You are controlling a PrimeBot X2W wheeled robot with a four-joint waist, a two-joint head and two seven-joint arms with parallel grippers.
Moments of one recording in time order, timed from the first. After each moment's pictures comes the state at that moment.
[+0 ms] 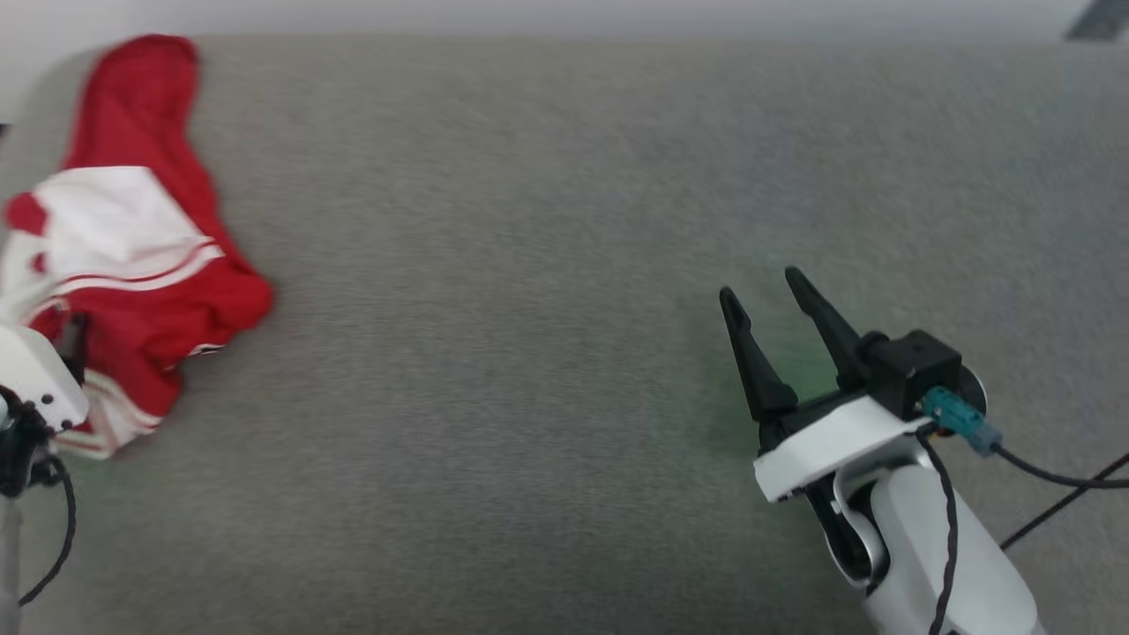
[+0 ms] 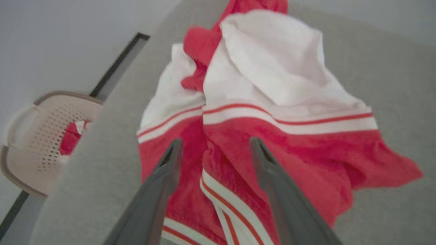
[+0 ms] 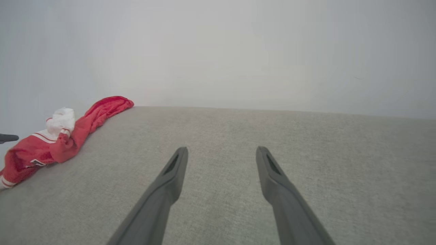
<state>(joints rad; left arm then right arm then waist) -0.70 0.54 -0.03 0.98 -0.56 -0.13 0.23 -0.37 -0.09 0.26 0.38 0.29 0.13 -0.26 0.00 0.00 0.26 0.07</state>
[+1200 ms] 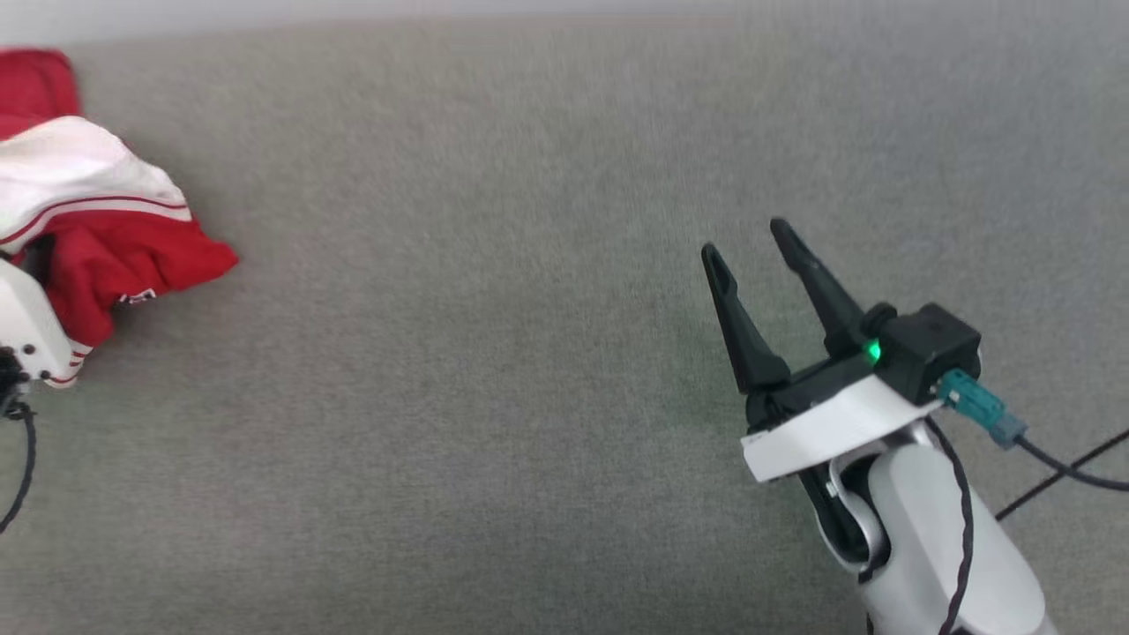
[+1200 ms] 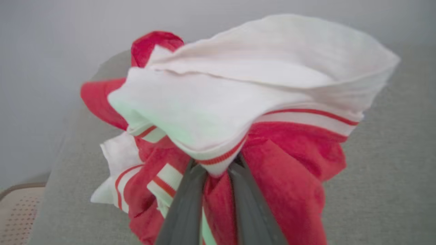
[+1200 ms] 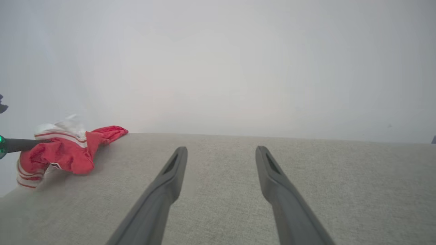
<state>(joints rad) -0.75 0.68 -0.33 0.82 -0.72 -0.13 0.17 -0.40 -0.11 0.32 0.24 0.34 0.13 -0.26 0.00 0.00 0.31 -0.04</state>
